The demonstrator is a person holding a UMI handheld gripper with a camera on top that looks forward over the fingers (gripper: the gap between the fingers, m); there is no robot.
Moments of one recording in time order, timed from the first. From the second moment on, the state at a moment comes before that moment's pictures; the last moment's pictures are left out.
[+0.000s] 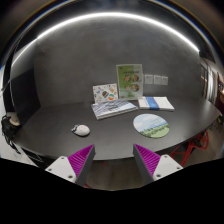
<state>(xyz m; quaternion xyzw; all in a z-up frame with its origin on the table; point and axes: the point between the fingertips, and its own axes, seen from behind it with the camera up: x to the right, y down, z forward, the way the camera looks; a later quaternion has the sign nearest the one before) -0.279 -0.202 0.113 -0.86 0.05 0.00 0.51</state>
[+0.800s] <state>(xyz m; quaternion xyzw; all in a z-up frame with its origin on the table) -0.405 -0.065 0.000 -0.87 -0.15 0.09 0.46</state>
